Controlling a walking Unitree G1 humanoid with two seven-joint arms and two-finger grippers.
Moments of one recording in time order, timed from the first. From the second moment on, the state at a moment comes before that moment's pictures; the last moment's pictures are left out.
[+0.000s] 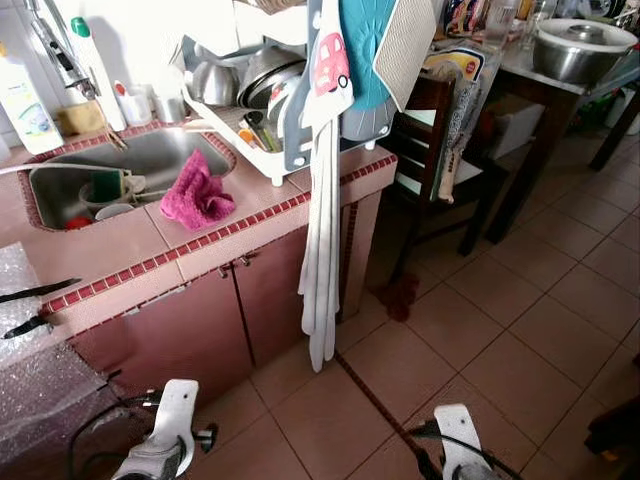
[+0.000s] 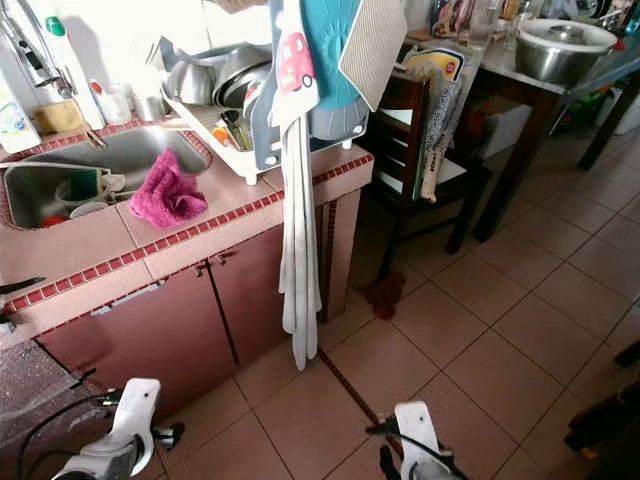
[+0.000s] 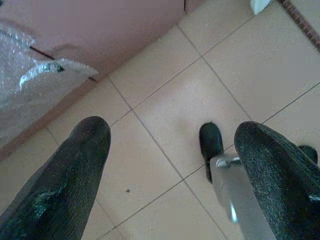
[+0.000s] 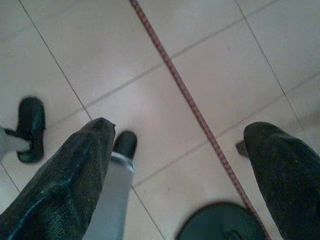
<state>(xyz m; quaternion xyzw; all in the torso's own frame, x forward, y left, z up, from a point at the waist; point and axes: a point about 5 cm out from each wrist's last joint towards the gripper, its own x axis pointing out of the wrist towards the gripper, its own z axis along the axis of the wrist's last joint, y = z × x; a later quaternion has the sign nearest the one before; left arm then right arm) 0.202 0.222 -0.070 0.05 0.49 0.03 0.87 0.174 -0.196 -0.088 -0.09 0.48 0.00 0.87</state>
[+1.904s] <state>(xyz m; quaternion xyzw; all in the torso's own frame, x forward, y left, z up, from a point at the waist) 0.180 0.227 -0.080 0.05 0.51 0.05 0.86 0.179 -0.199 -0.085 -0.12 0.48 0.02 0.87</state>
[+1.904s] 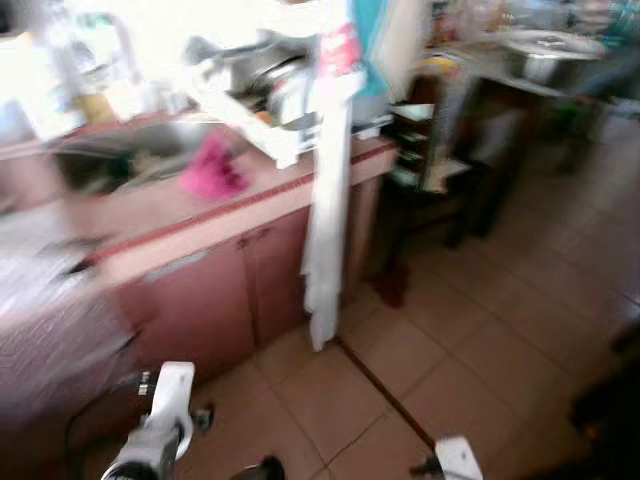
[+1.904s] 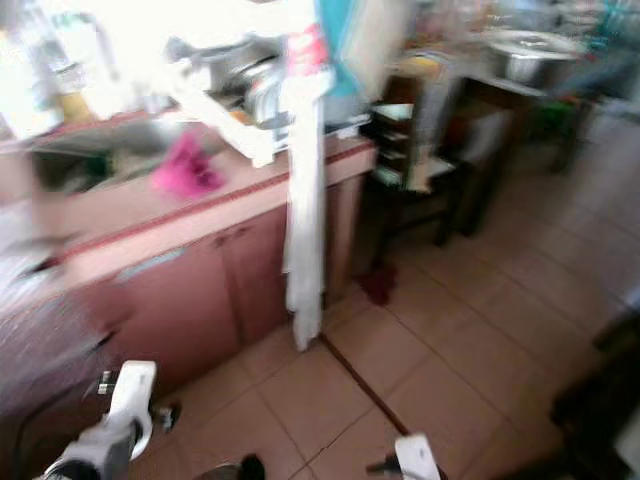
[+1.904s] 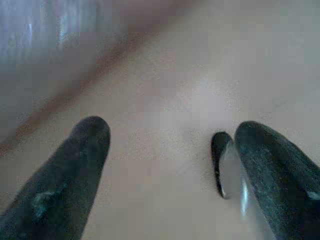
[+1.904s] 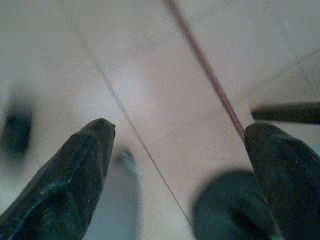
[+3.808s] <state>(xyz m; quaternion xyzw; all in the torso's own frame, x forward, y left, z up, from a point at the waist) 0.200 0.224 -0.071 0.06 0.48 0.03 0.88 0.172 -0.194 -0.089 -0.13 0.49 0.04 0.86</state>
